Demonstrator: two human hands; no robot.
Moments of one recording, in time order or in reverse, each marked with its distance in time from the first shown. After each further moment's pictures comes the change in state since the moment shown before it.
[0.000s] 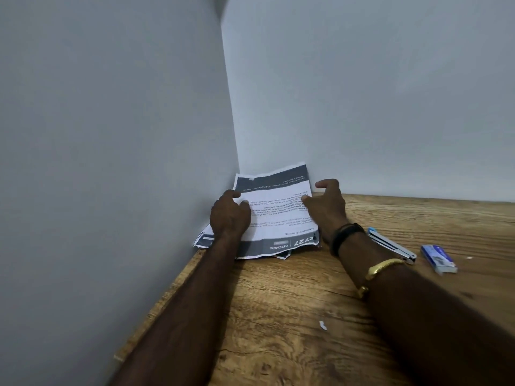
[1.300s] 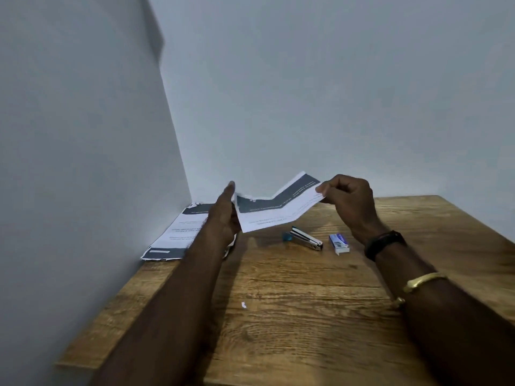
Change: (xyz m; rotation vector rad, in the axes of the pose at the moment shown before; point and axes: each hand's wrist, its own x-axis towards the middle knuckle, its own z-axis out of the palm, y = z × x) left_hand -0.073 0.107 0.028 -1.033 -0.573 -0.462; right_hand -0.022 0.009 -0.206 0.155 0.061 -0.412
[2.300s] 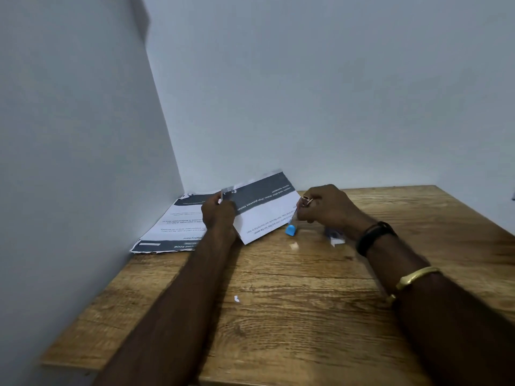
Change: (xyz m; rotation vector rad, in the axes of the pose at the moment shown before) left_hand 0.030 -0.038 -0.004 0.184 0.328 0.288; right_hand -0.010 0.003 0.012 -0.382 -0.381 0.240
